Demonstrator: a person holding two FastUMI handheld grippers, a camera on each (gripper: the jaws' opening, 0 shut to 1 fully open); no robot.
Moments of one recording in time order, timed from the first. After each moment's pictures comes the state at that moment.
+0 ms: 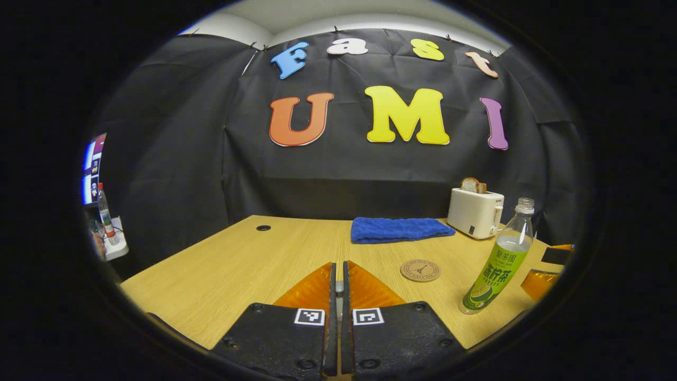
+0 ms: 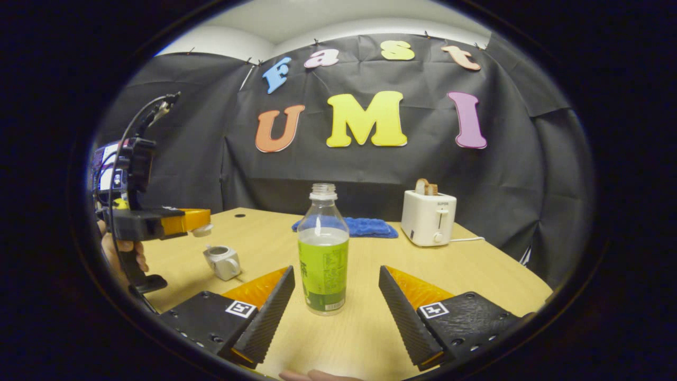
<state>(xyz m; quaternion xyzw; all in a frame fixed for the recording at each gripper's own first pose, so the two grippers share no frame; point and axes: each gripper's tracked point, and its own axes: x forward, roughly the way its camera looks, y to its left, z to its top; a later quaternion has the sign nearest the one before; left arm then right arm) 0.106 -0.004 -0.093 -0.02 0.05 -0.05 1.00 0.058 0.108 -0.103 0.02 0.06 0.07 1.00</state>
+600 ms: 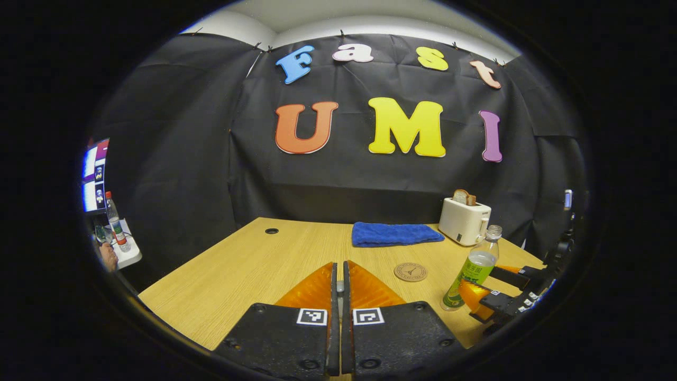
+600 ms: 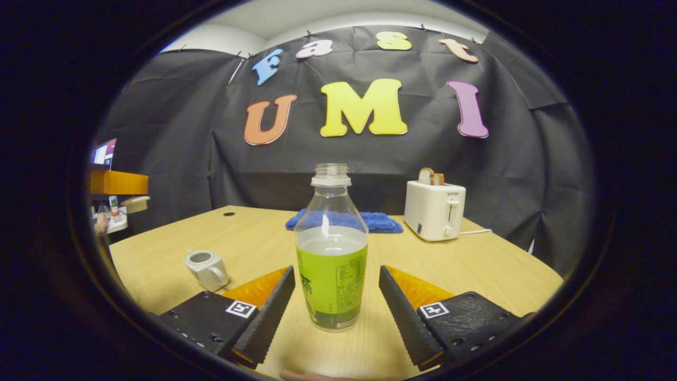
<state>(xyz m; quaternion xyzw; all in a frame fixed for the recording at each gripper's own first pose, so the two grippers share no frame) 0.050 0.015 -0.045 -0.02 0.06 -0.07 1.00 0.112 0.128 -0.118 0.02 0.08 0.05 0.99</state>
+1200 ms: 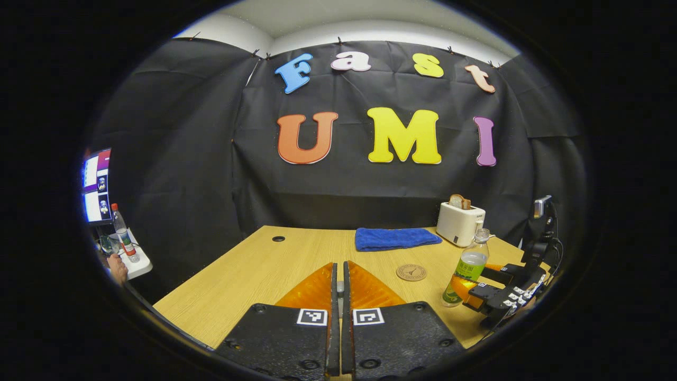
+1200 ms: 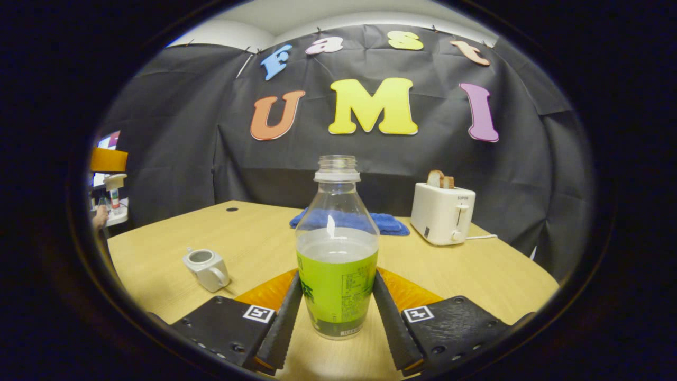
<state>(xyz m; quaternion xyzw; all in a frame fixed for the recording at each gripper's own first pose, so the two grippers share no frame) 0.024 0.040 -0.025 -0.02 0.05 -0.07 1.00 0.115 0.141 -0.109 -0.01 0.08 0.06 0.99</state>
